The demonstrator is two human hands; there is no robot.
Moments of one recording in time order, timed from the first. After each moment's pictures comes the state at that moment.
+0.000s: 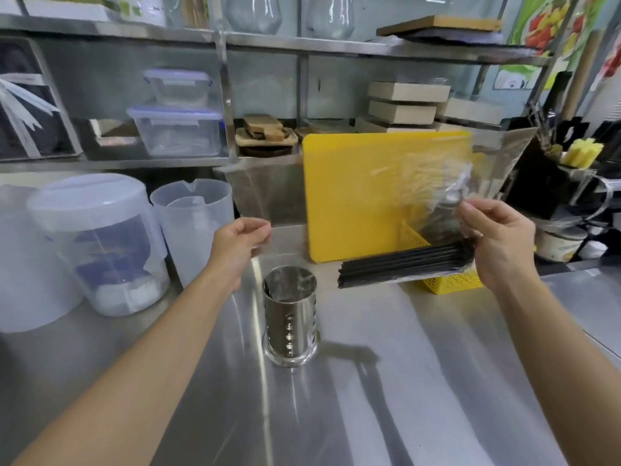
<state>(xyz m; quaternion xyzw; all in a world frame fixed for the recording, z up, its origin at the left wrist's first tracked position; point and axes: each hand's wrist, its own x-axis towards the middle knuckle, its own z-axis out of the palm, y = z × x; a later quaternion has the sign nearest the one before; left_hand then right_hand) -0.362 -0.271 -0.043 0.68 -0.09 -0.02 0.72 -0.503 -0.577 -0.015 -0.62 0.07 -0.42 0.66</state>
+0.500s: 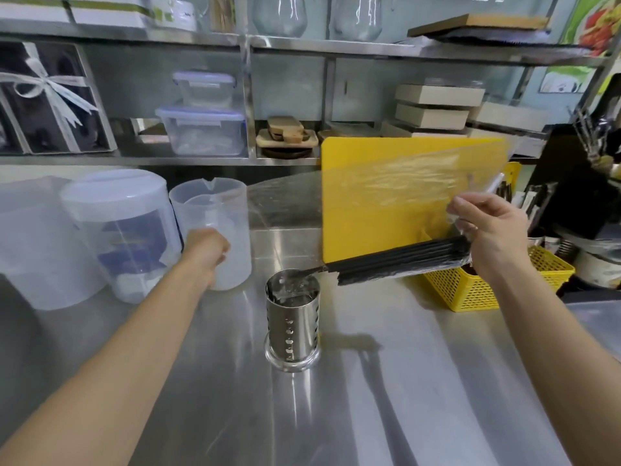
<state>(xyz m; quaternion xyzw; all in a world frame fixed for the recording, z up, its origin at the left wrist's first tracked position) -0.328 -0.242 -0.050 0.70 0.14 0.03 0.70 -0.463 -0.592 -0.005 -0.65 0.03 -0.36 0.67</state>
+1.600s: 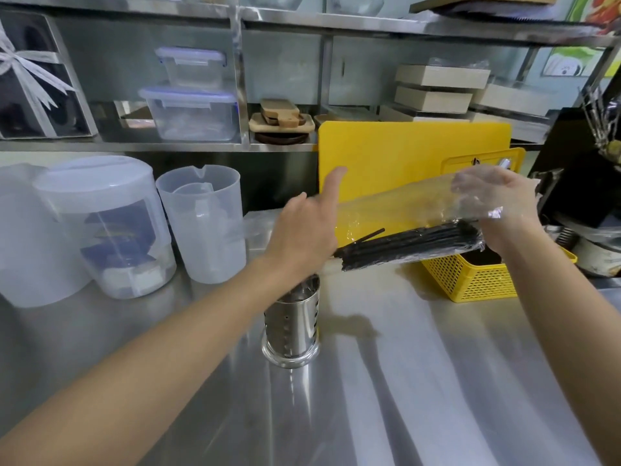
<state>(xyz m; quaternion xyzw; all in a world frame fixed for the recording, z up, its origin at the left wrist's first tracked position) -0.406 -0.348 -0.005 0.86 -0.36 0.26 0.26 -0.445 -0.597 0.013 -0.68 0.08 -0.33 0.65</state>
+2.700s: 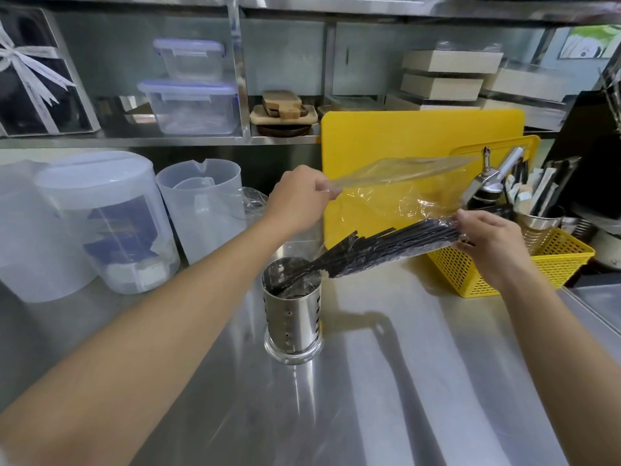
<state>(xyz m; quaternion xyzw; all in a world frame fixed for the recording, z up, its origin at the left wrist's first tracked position) -0.356 -0.357 0.003 0.88 -0.25 0.09 0.40 -0.446 -0.624 -0.062 -0.71 0.10 -0.23 0.65</state>
